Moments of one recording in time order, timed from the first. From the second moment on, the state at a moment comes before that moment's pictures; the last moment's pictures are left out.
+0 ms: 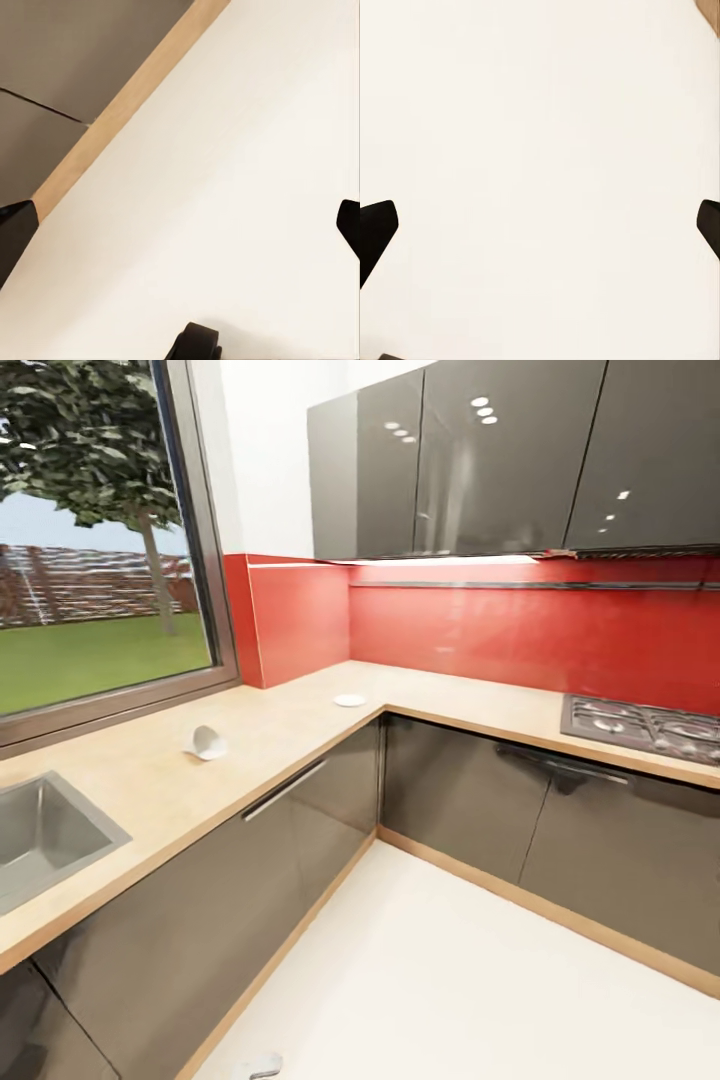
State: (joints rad) left arm -0.47 -0.17 -0.92 0.01 0.95 -0.11 0.52; right arm -0.21 -0.14 0.21 -0.27 0.21 -0.30 -0.02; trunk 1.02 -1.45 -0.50
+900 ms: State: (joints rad) left arm -0.46 -0.17 -0.92 0.01 0.95 -0.11 0.52; right arm -0.21 -0.14 0.21 -0.27 0.21 -0.30 -0.02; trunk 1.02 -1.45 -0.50
